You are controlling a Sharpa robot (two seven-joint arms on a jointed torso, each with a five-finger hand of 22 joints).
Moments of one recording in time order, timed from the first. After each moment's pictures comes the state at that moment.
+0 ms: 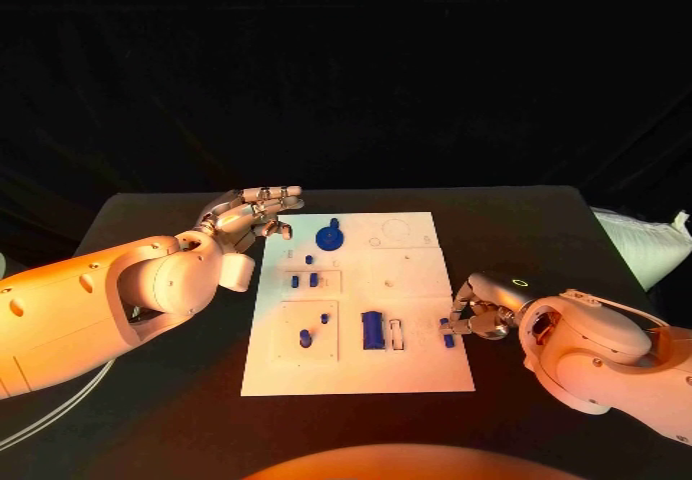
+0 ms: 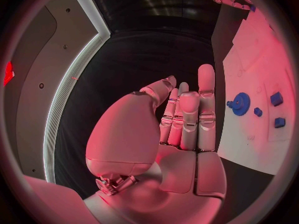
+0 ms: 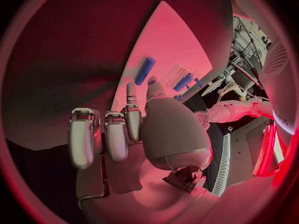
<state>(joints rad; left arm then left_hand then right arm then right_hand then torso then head) 1.18 -0.87 -0.04 1.56 0.12 -0.22 0.33 1.39 -0.12 0.44 -0.06 0.14 0.98 0.20 0.13 0.07 1.07 0.12 0.26 0.08 1.28 0.02 1.17 0.67 0.16 1.24 0.11 0.64 0.75 0.93 -1.16 0.00 1.94 -1.60 -0.29 -0.58 1.30 0.04 -0.18 0.18 0.22 1.16 0.06 0.18 0.31 1.46 -0.01 1.29 1.45 1.46 -0.08 1.54 1.31 0.05 1.47 0.02 1.47 1.31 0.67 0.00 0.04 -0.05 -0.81</state>
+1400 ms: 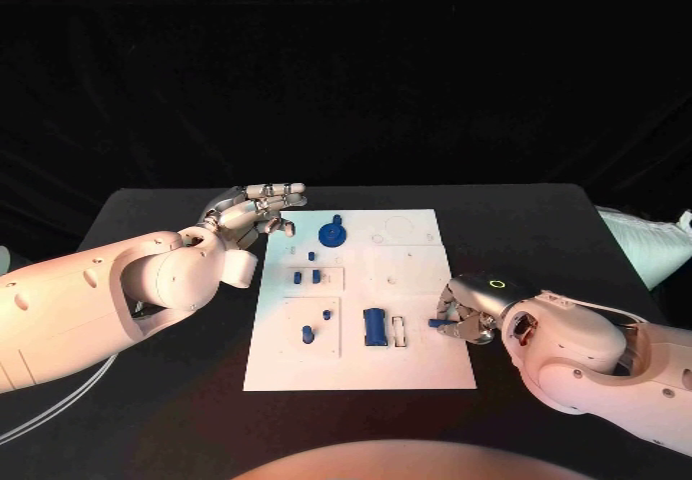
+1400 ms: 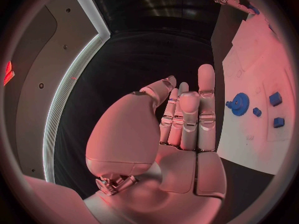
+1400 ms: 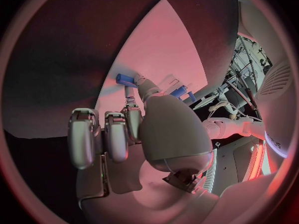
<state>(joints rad) 1.17 -0.88 -0.04 1.56 0.11 -0.21 0.33 1.39 -0.12 0.44 -0.06 0.14 0.98 0.20 0.13 0.07 1.07 0.12 0.26 0.08 1.28 0.02 1.17 0.67 0.16 1.24 0.11 0.64 0.75 0.92 -1.10 0.00 1.94 -1.75 -0.21 -0.57 1.36 0.01 0.19 0.04 0.29 1.16 0.06 0.13 0.32 1.46 -0.01 1.28 1.42 1.46 -0.09 1.54 1.31 0.04 1.47 0.01 1.47 1.31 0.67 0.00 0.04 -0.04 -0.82</state>
